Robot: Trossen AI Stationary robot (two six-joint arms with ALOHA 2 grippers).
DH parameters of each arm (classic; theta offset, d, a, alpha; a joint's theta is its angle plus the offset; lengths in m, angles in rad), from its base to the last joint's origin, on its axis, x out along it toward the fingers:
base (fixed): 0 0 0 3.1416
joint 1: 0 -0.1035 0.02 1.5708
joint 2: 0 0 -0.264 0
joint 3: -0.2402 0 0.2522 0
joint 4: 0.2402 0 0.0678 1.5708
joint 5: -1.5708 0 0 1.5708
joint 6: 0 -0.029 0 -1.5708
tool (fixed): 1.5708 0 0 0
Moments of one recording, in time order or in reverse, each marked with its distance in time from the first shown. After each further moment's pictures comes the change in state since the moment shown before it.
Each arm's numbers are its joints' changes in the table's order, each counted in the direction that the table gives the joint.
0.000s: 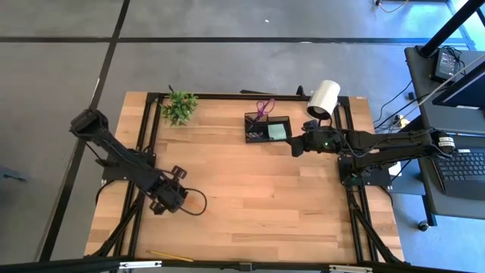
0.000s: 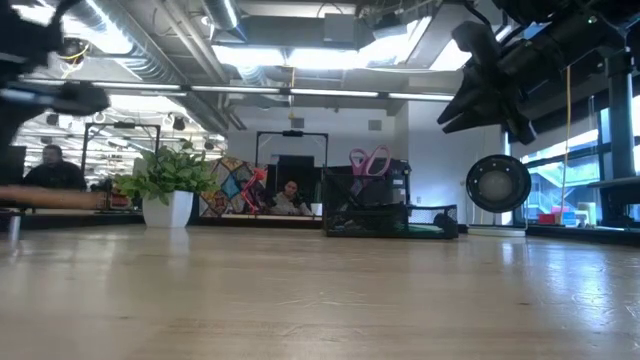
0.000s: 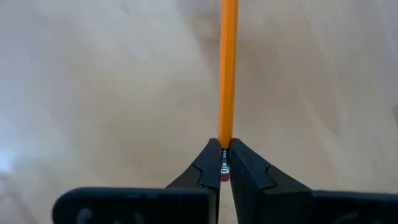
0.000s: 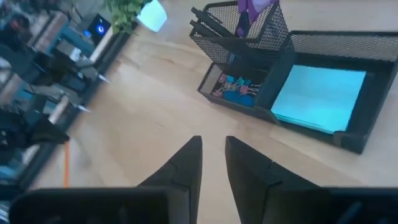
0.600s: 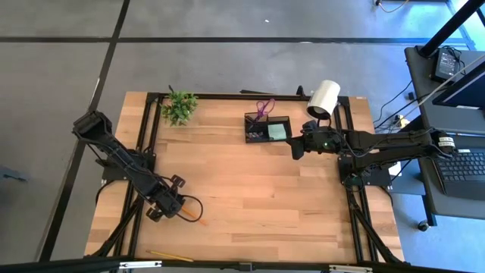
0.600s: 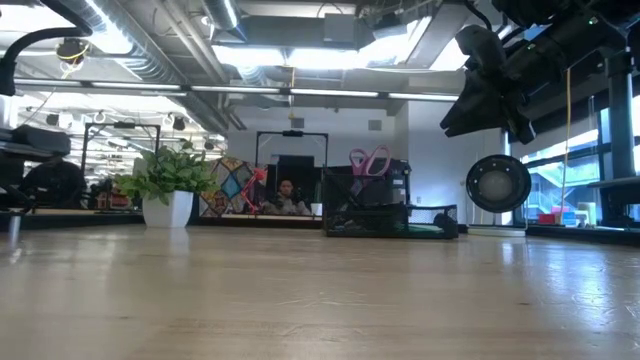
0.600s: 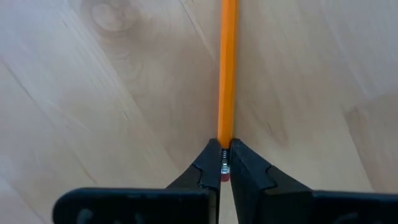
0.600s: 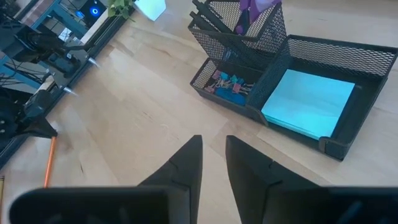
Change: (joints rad) left arm 0.073 0.051 0.131 -0.239 -0.135 0.058; right arm 0.000 0.000 0.000 0.027 -0.001 0.107
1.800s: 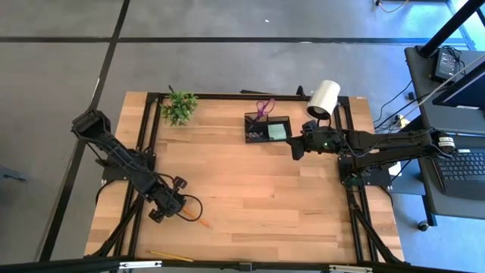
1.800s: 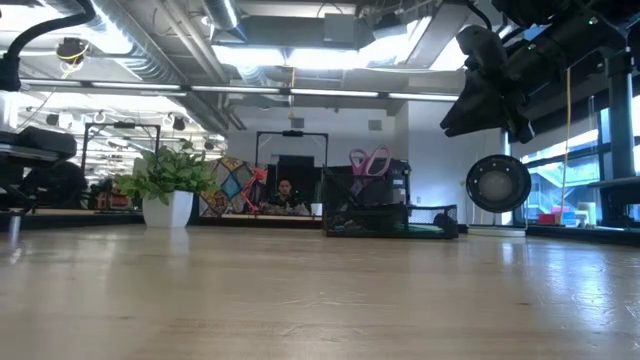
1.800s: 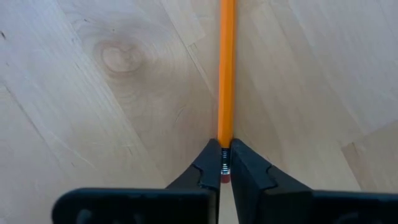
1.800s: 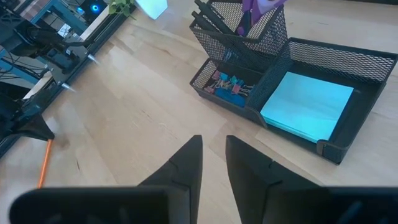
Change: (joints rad) left arm 0.000 -0.004 0.075 -0.149 0.021 -0.002; right arm 0.000 0.000 0.000 0.000 0.000 0.030
